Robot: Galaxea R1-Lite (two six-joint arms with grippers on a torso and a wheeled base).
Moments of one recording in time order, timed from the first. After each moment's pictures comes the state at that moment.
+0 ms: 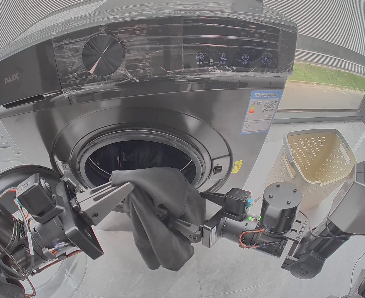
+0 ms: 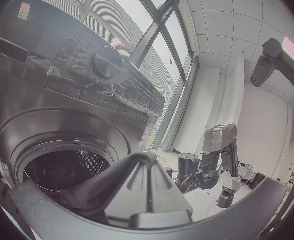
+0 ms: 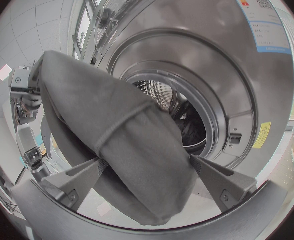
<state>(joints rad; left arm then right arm) -0.68 1.45 -0.15 -1.55 -0.22 -0.21 0.82 2.04 -0.57 -1.35 0.06 0.11</state>
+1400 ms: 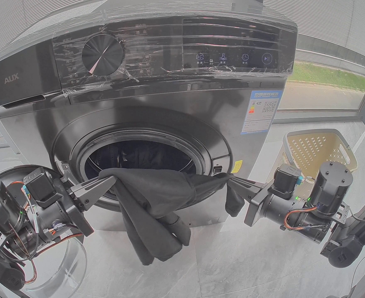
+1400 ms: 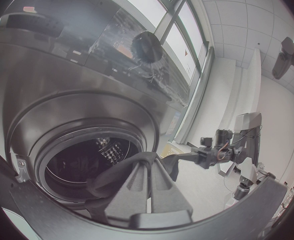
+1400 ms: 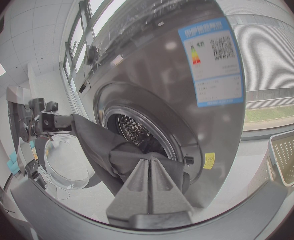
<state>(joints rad) -0.44 1.52 -0.13 -1.53 -0.33 -0.22 0.70 1.81 -0.43 -1.35 0.05 0.10</state>
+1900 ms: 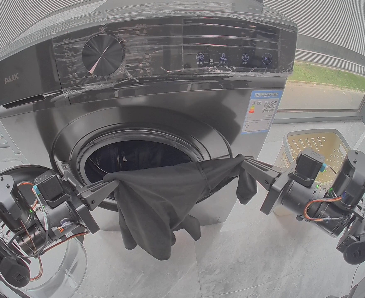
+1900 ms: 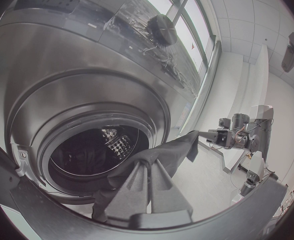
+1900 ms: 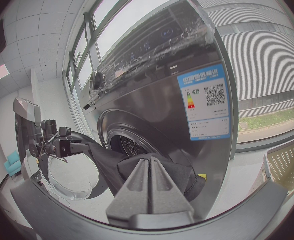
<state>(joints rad) -0.41 1.60 -0.14 -1.53 -0.31 -0.21 0.69 1.68 -0.42 -1.35 0.05 0.10</state>
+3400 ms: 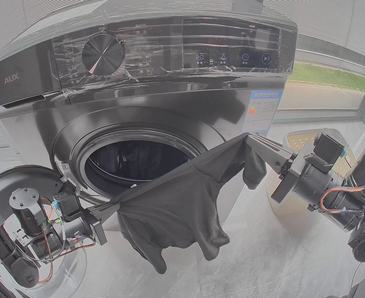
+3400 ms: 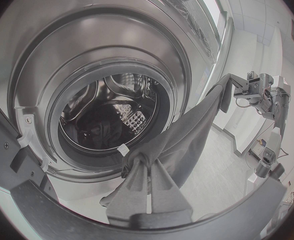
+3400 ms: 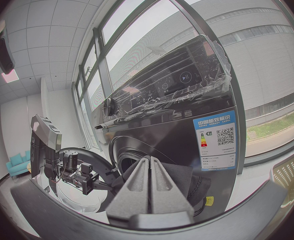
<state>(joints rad) -0.36 1.78 -0.07 -1.54 -0.27 -0.10 0.73 1.59 -0.47 -1.36 0.06 0.10</state>
